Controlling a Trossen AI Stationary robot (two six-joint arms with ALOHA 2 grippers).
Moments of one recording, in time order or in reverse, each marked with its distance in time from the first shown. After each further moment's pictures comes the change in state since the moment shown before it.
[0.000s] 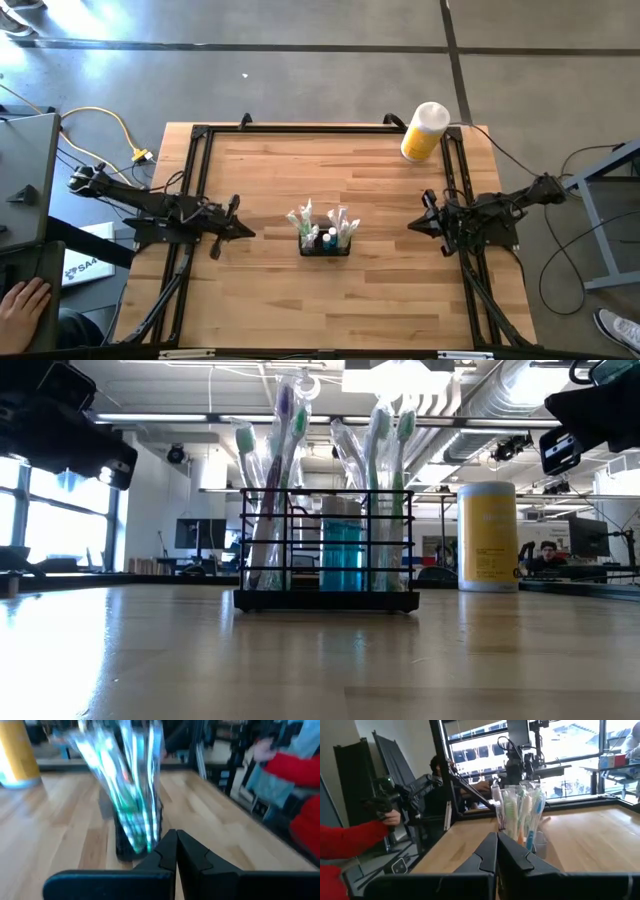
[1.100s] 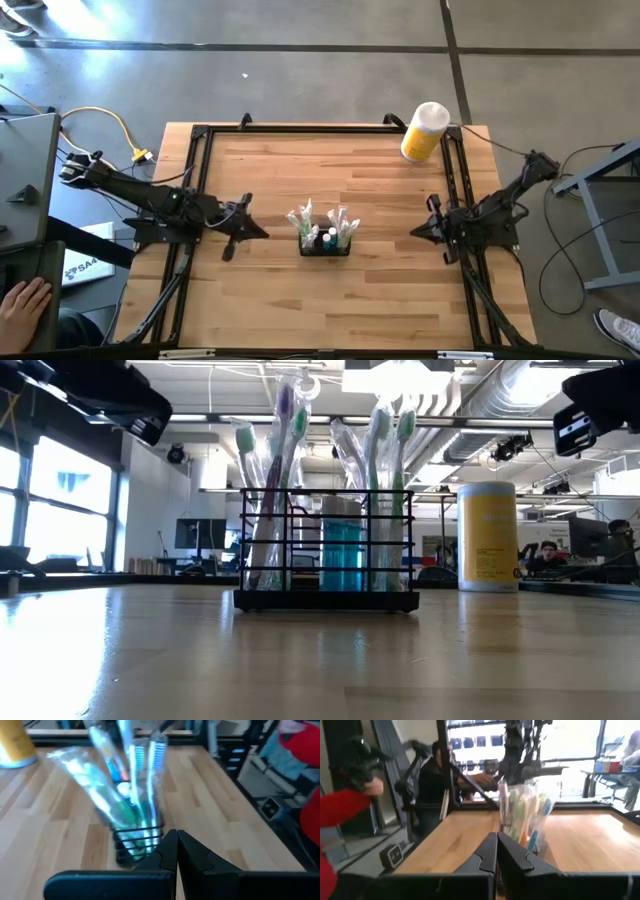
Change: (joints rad) left arm 0.000 0.444 0.434 -0.205 -0.033 -0.043; right arm 0.301 0.175 0.075 0.037 0.313 -0.101
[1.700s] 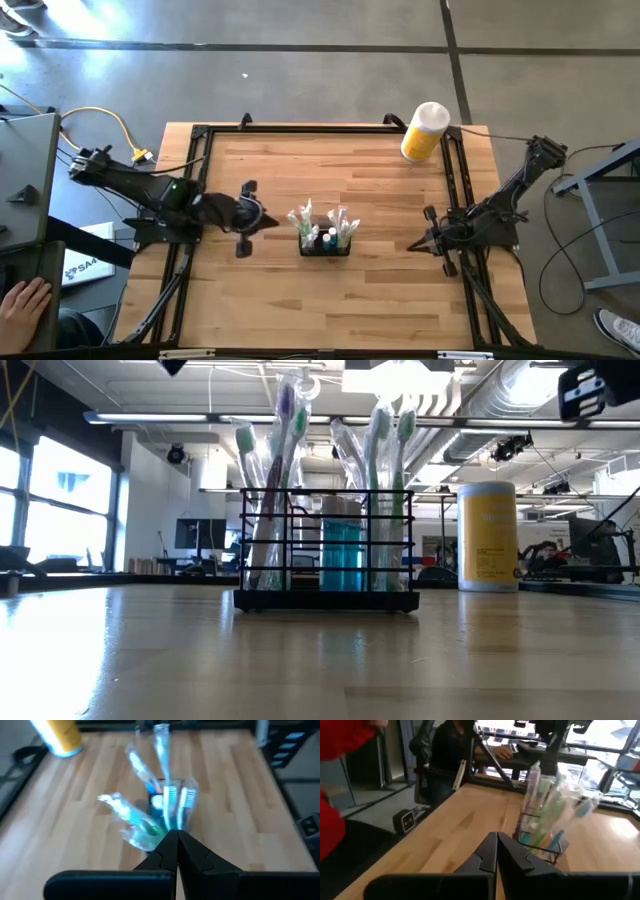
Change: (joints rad) left arm -0.053 0.305 0.578 -0.526 -0.239 -0.093; right arm 0.128 0.327 0.174 -0.036 0.035 -0.076
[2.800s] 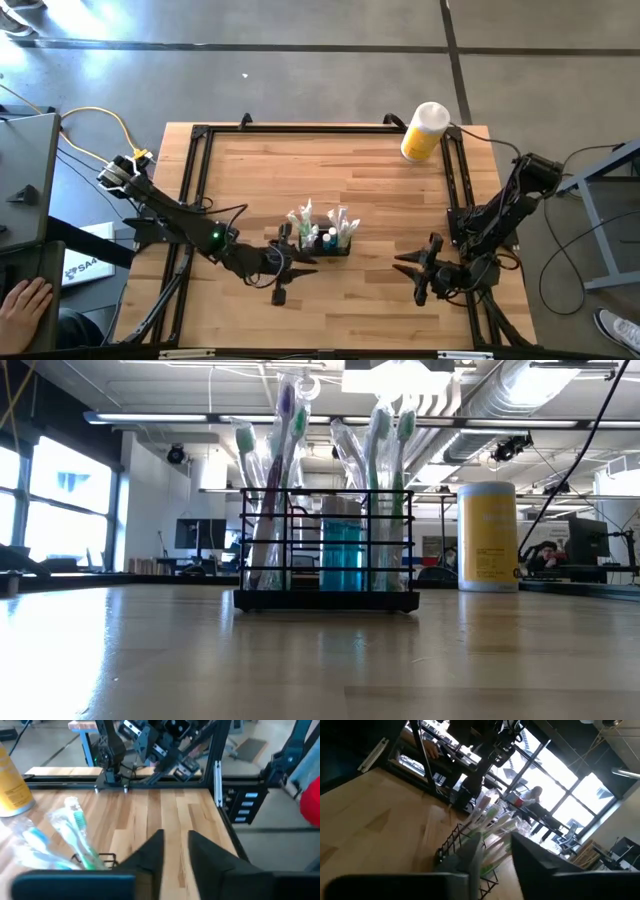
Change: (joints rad) left arm -0.202 0.395 0.040 0.659 -0.158 0.003; right arm 0.258 0.879 0.119 1.039 0.725 -0.667
